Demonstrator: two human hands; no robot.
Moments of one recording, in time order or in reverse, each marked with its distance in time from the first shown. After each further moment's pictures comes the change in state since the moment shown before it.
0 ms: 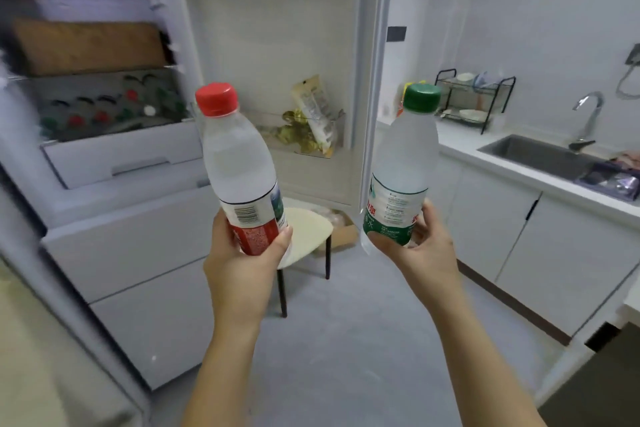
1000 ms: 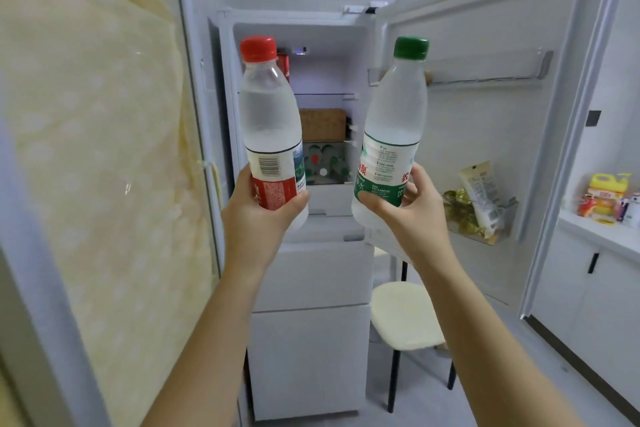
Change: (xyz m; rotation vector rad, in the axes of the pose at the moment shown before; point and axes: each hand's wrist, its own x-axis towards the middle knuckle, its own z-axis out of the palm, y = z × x) left_hand 0.082 0.085 -0.166 0.153 0.359 0.325; right_hand 0.045 -0.140 0.191 0.309 -0.367 -0.331
